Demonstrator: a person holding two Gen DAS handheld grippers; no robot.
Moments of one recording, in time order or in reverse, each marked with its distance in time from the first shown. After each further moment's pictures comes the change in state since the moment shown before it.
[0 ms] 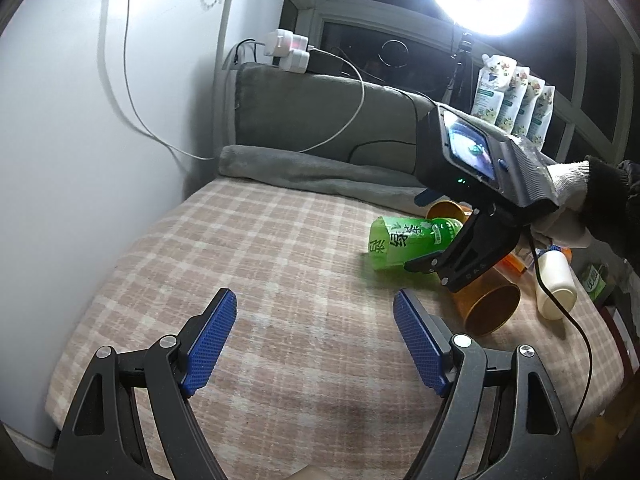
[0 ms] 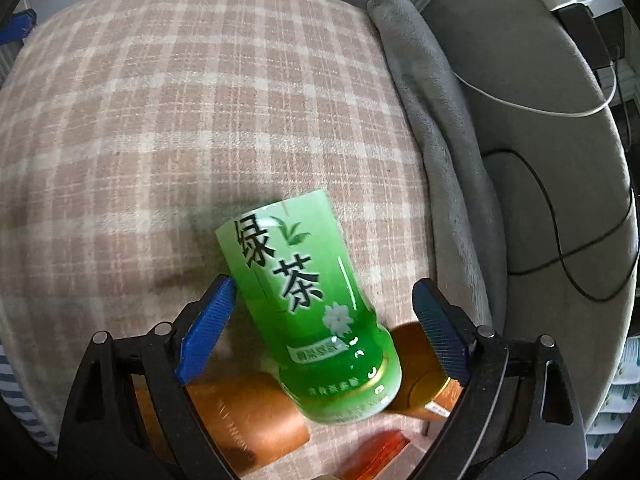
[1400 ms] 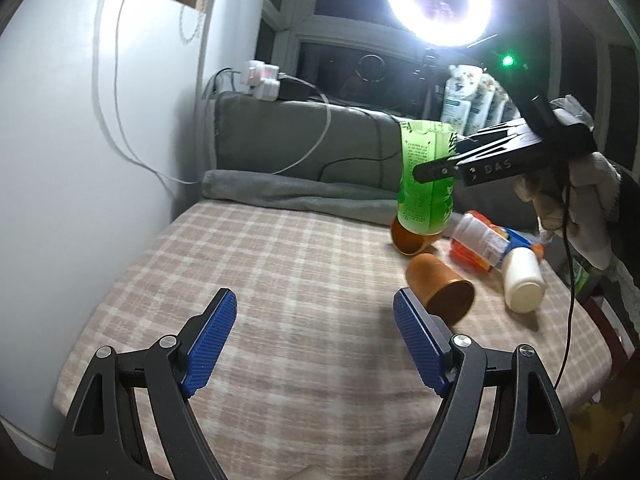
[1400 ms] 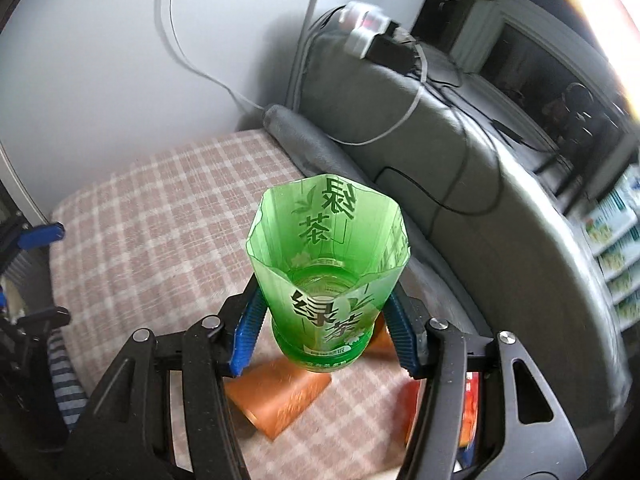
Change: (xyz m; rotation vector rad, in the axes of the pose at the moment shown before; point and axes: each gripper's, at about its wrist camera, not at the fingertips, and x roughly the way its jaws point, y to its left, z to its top) left arm -0.042 -0.028 -0.006 0.064 -0.065 -0.058; right arm -0.138 -0.039 -0.059 0.512 -0.328 -0.030
